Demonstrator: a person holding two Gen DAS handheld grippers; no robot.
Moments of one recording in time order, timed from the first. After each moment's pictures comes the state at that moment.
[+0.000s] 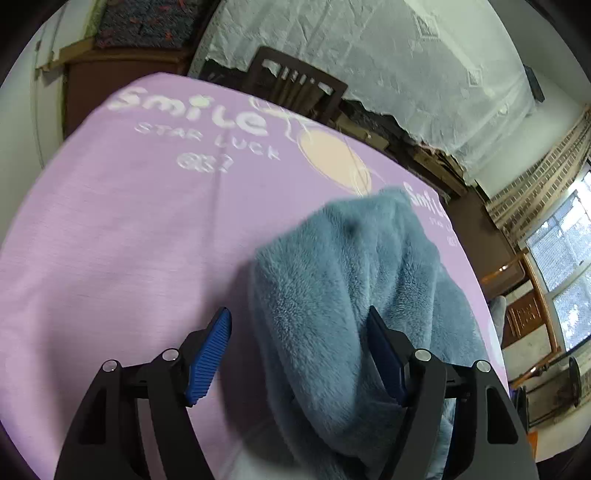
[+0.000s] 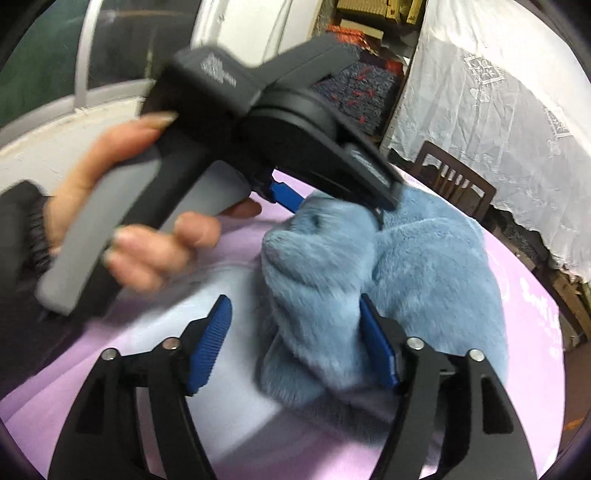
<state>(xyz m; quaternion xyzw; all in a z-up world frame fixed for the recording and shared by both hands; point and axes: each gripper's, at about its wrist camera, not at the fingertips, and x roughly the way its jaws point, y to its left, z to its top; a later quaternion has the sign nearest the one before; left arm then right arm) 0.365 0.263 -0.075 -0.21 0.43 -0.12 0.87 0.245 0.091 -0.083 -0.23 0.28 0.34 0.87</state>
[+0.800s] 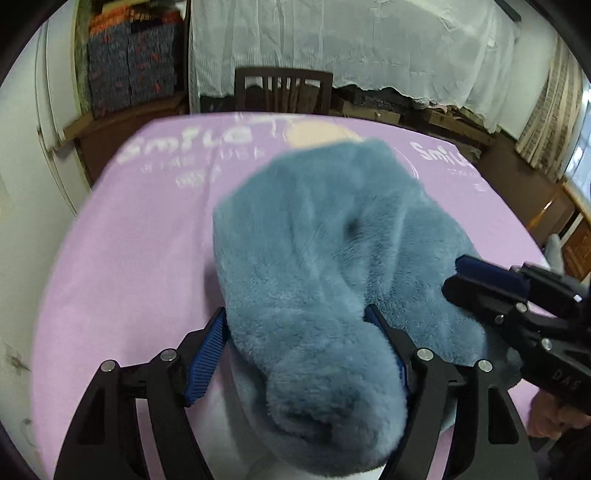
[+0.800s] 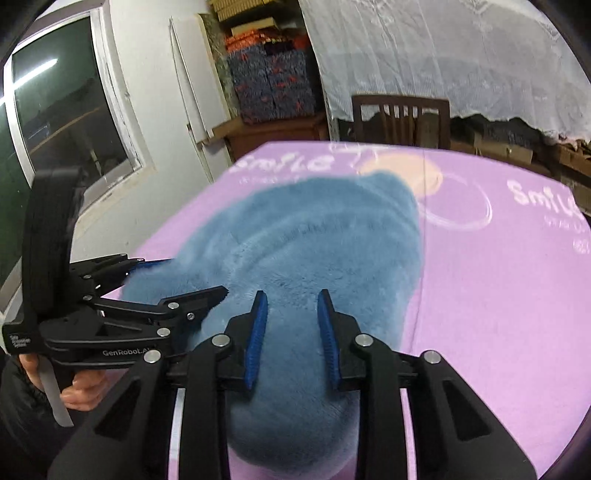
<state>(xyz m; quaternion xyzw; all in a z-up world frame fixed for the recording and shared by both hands) 0.327 0.186 -0.077 -0.05 0.42 -0.06 0.90 0.358 -0.017 -0.053 -0.01 0.36 0.31 0.88</state>
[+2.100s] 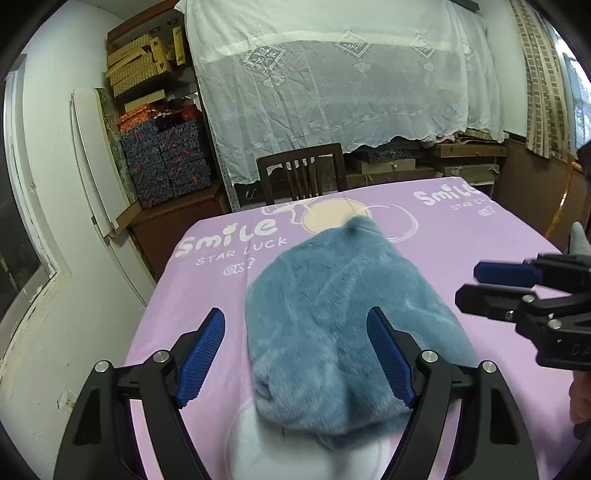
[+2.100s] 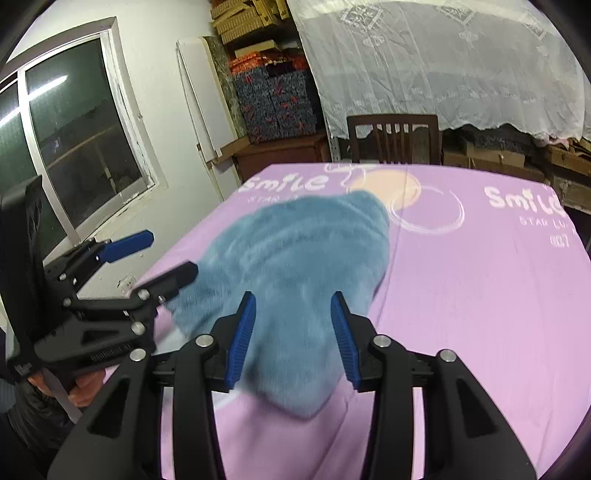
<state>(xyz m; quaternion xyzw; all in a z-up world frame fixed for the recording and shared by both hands) 0.262 0.124 -0.002 0.08 0.29 0.03 0.95 0.309 -0.067 -0.005 0.02 0.33 0.32 0.89</state>
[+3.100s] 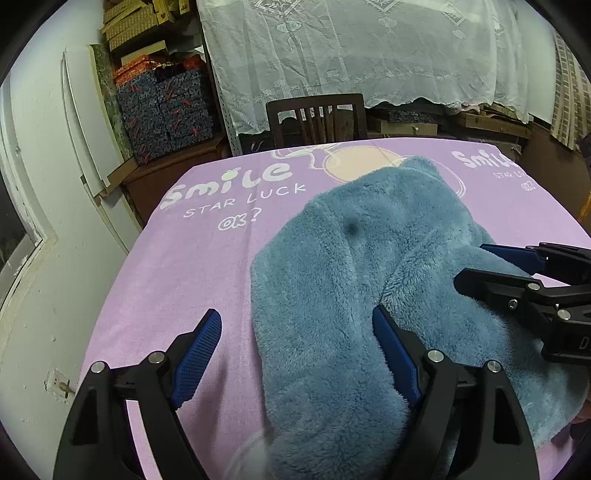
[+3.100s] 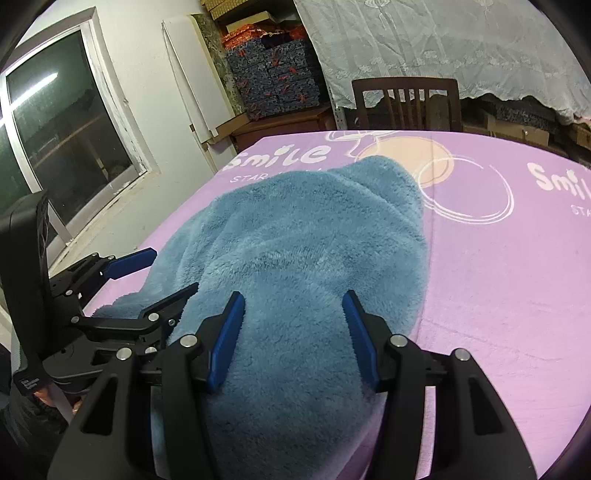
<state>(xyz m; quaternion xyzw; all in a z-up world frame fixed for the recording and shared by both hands) 0.335 0.170 -0.075 0.05 0.36 0.05 0.93 0.400 -0.026 -0.074 0.02 0.38 0.34 0.86</state>
